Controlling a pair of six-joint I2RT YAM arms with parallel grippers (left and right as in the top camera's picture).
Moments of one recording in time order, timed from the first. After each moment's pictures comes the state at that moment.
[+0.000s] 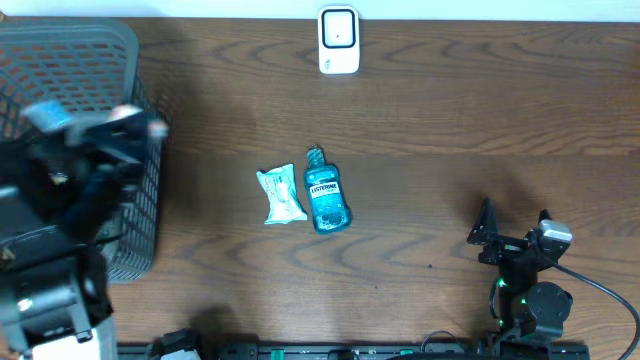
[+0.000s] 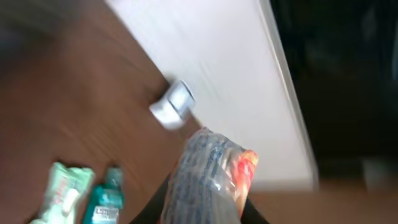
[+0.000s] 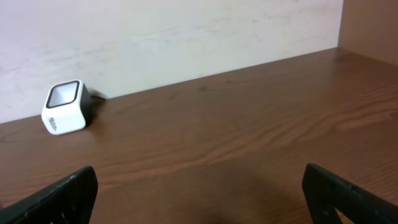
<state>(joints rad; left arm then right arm) 0.20 0.94 1.27 -0.73 0.54 -0.92 -0.14 0.02 0.01 -0.07 -0.01 0.20</state>
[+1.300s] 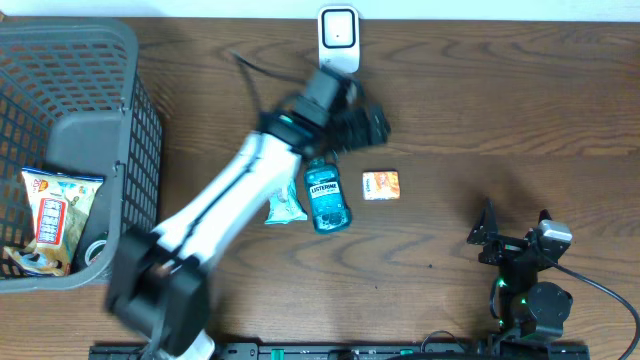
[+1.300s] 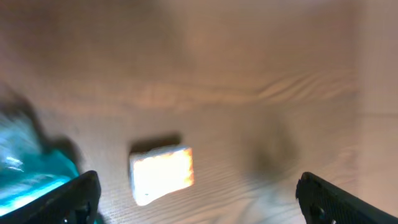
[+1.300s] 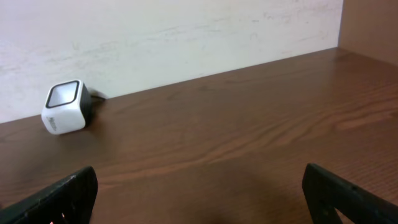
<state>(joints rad) -0.54 1.75 1.48 -0.57 0.30 -0.72 -0.14 0.02 0.01 -0.07 -0.01 0.20</state>
